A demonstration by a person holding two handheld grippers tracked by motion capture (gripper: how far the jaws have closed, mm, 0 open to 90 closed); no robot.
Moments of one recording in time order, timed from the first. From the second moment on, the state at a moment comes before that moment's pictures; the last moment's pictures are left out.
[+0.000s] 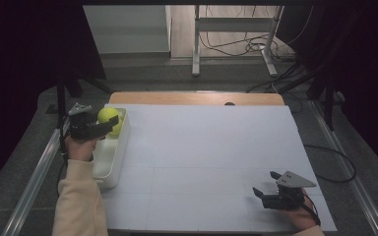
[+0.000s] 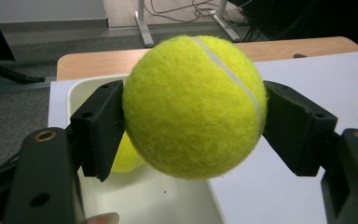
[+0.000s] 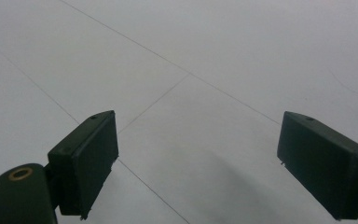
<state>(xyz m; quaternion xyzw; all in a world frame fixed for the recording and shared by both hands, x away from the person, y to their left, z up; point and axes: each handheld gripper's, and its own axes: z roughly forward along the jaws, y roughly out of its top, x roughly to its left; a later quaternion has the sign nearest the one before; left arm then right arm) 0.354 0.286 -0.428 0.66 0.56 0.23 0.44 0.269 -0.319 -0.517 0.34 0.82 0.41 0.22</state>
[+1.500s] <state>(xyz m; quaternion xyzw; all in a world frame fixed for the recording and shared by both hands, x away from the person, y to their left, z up) 0.365 0.292 -0.448 0.69 0.59 0.21 0.35 0.269 -0.319 -0.517 0.35 0.82 0.40 0.23</state>
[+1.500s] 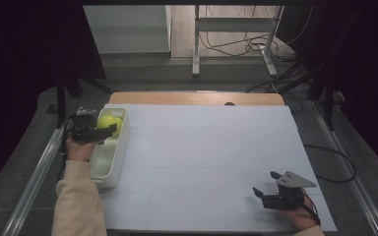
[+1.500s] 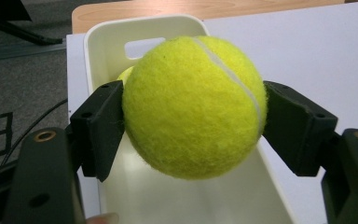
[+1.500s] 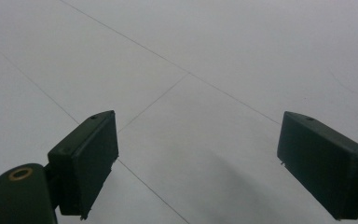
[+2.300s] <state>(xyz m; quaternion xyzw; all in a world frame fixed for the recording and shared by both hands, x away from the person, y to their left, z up) 0.363 0.286 -0.440 0.69 0.56 0.21 0.40 0.269 -0.320 -0.517 0.34 0.81 0.41 0.22</state>
